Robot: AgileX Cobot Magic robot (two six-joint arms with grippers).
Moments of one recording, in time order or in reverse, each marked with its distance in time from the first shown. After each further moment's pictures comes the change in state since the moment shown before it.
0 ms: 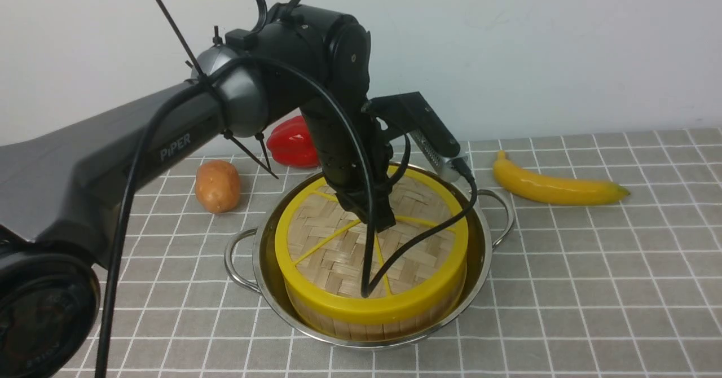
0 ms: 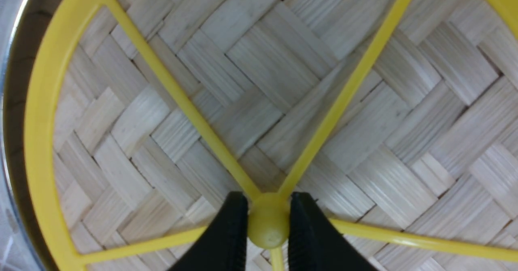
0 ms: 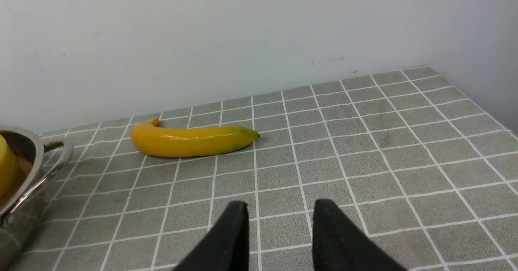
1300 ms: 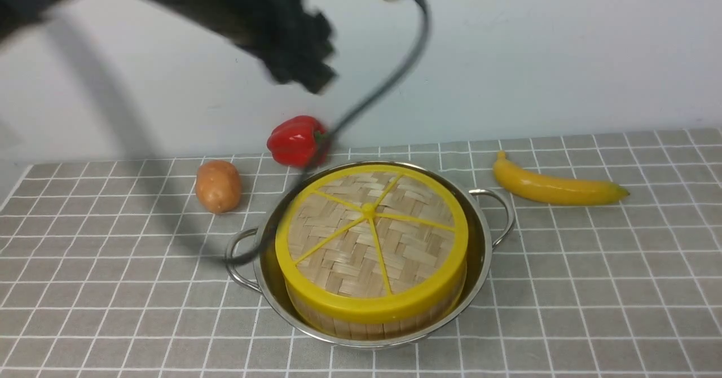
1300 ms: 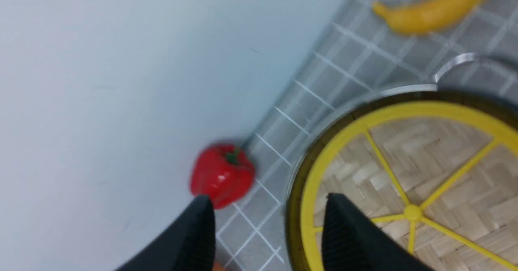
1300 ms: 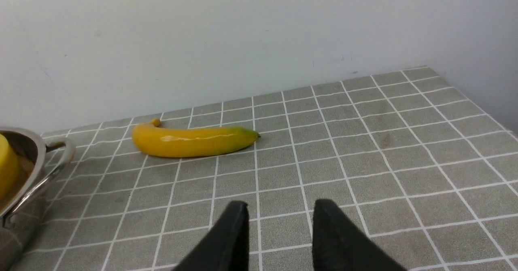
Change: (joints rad) right arm 0.000 0.000 0.000 0.000 0.000 0.000; left arm 0.078 -0.692 0.302 0.105 -0.363 -0.231
